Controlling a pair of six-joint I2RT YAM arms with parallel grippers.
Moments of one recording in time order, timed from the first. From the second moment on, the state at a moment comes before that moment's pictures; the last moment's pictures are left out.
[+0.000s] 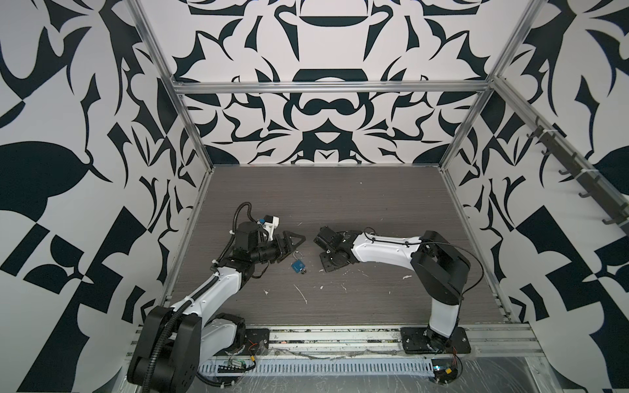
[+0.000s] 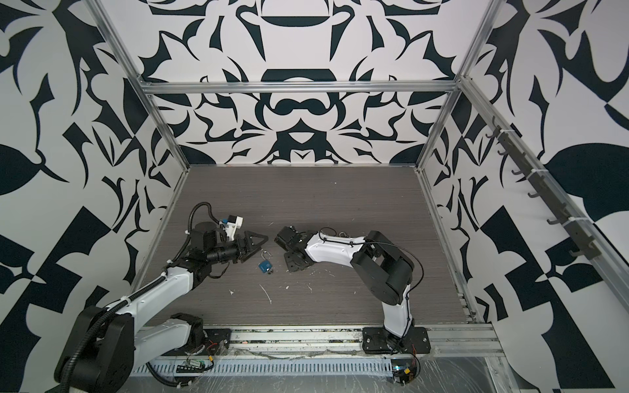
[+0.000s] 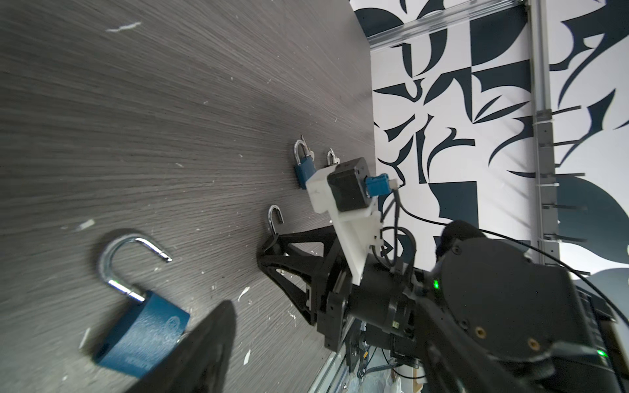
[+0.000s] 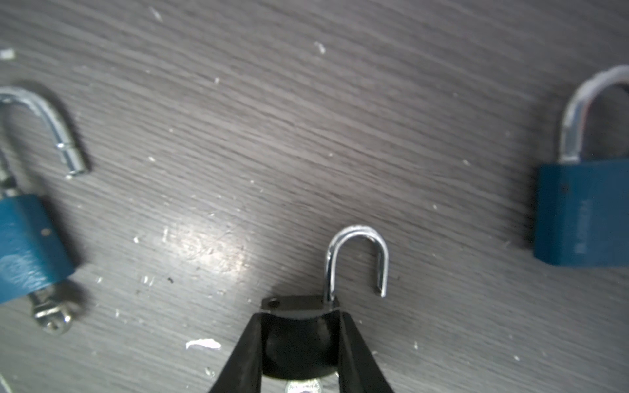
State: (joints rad) left arm -0.27 1.14 0.45 0.15 0.77 -0.87; right arm 0.93 1.88 1.19 -0.57 0.09 0.53
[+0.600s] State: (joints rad) left arm -0.27 1.26 0.58 0.05 0.76 -0.81; right arm 0.90 1.60 1.12 -0.41 -0.14 0.27
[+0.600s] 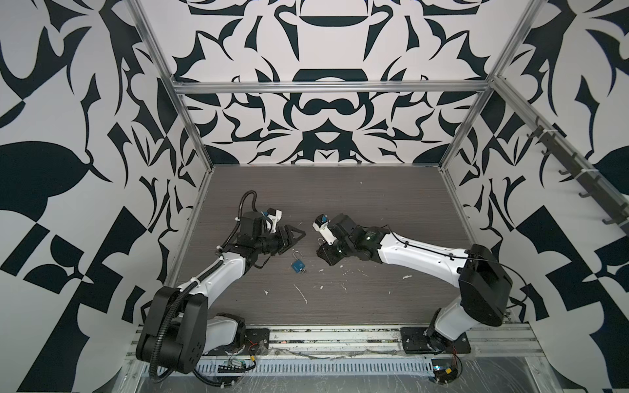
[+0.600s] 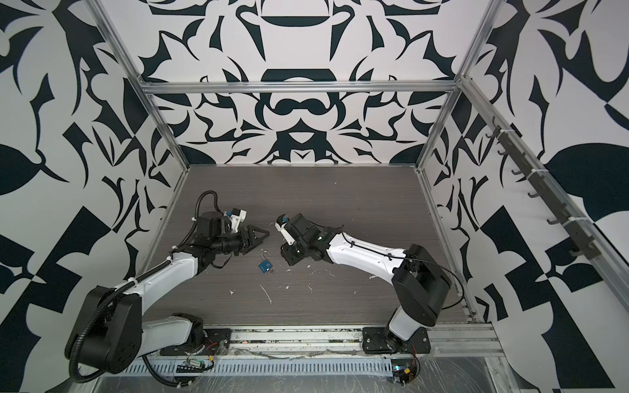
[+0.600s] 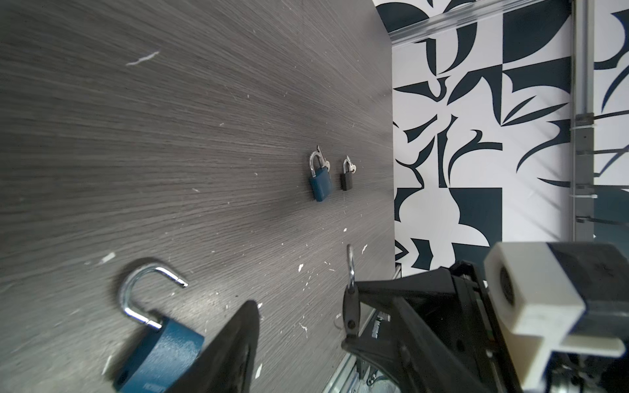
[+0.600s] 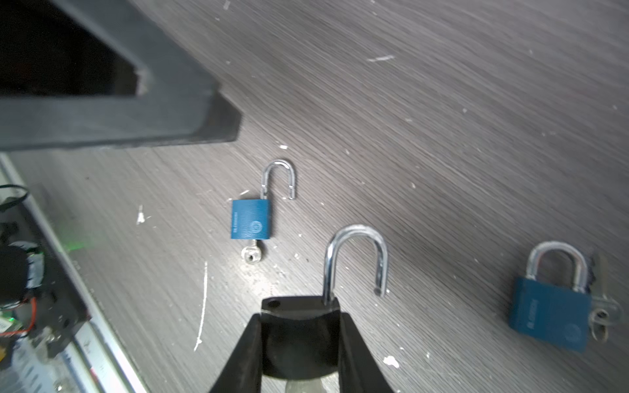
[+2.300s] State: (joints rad) left arm -0.44 1.42 0.69 0.20 0.81 -0.91; right arm 0.86 1.51 1.12 -0.32 -0.11 0.33
